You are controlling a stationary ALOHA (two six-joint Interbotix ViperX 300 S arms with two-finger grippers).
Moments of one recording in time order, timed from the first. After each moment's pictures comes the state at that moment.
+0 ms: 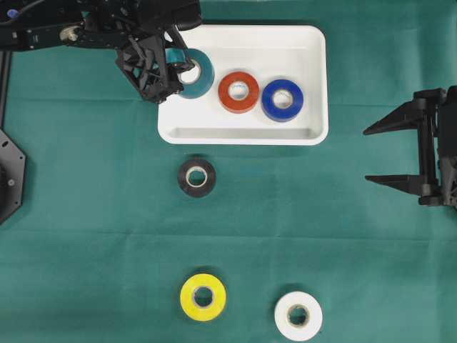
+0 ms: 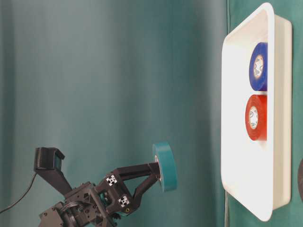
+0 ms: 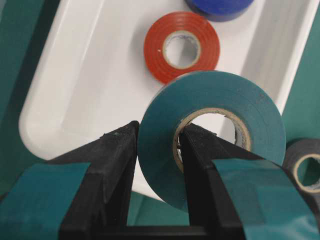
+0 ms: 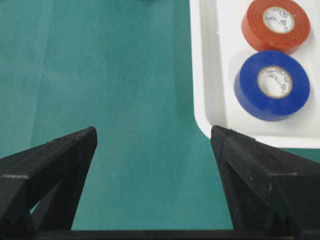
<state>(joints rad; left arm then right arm) 0.39 -0.16 0.44 0.00 0.63 0.08 -0.02 -0.80 1.14 -0.16 0.25 0.24</state>
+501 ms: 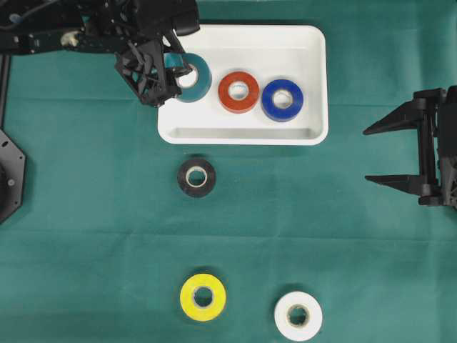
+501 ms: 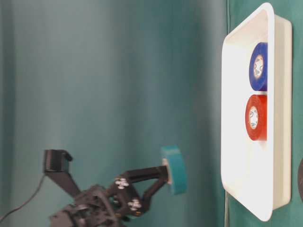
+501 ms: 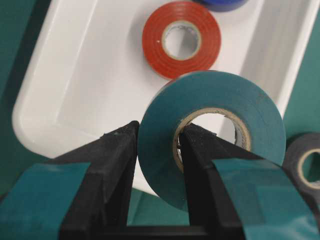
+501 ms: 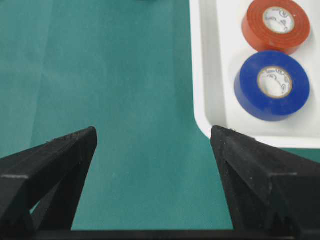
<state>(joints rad) 0.39 -0.14 0.49 0.00 0.58 0.08 -0.02 -0.80 1.14 -0.16 0.24 0.24</state>
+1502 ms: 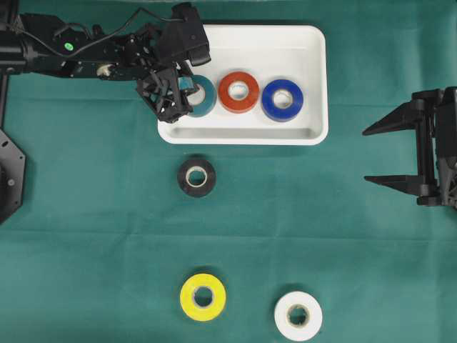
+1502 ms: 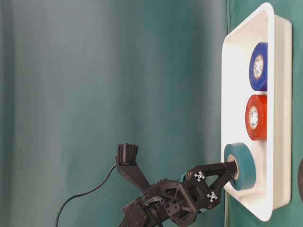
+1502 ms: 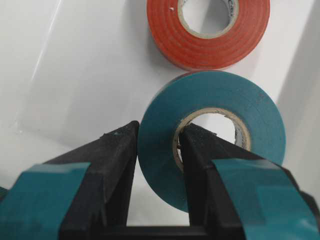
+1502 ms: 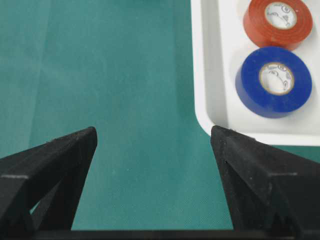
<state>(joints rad) 0.42 0.06 0.61 0.00 0.28 0.08 -0.02 -0.79 1.14 -0.16 0.24 0.24</state>
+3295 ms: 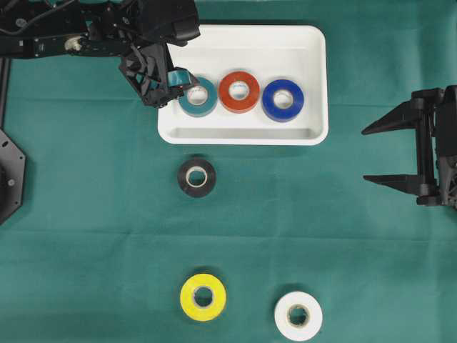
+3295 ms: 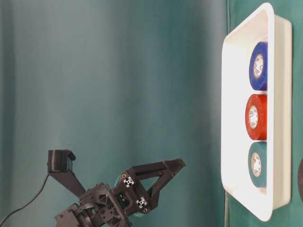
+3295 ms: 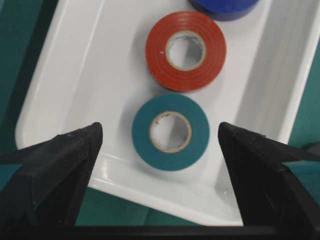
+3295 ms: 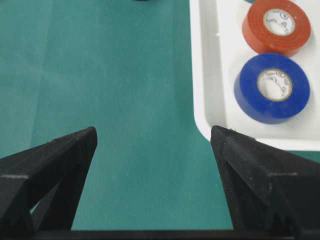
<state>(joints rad) 0.39 -0.14 0.50 0.00 0.52 0.12 -0.02 -0.79 1.13 -0.16 0.24 0.24</state>
